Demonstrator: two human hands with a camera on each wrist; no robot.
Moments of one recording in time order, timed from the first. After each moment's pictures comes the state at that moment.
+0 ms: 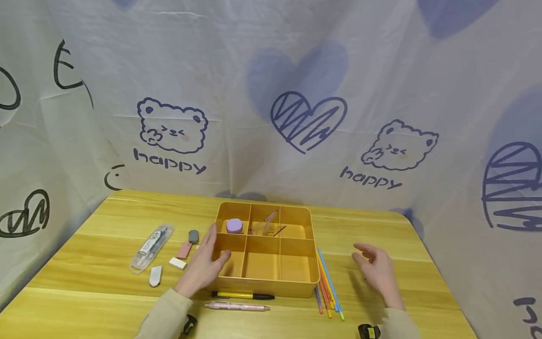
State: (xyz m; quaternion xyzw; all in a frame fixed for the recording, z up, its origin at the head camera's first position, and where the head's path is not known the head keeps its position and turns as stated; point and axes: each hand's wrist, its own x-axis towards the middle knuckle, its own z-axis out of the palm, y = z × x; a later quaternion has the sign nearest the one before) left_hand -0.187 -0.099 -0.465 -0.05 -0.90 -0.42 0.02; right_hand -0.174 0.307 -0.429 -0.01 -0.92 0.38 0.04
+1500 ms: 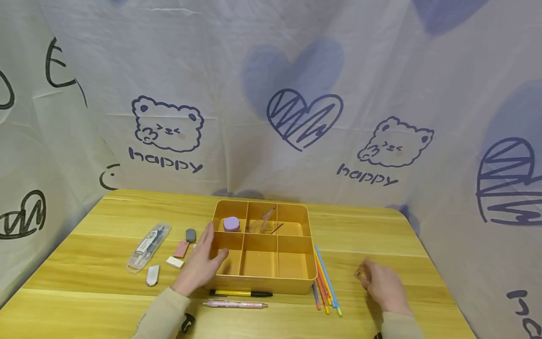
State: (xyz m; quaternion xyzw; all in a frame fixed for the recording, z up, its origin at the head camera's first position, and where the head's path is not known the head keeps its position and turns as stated) left_hand -0.187 -0.099 -0.463 -0.05 -0.91 -0.42 0.02; right_hand -0.166 0.338 -0.462 0.04 -0.99 0.12 0.00
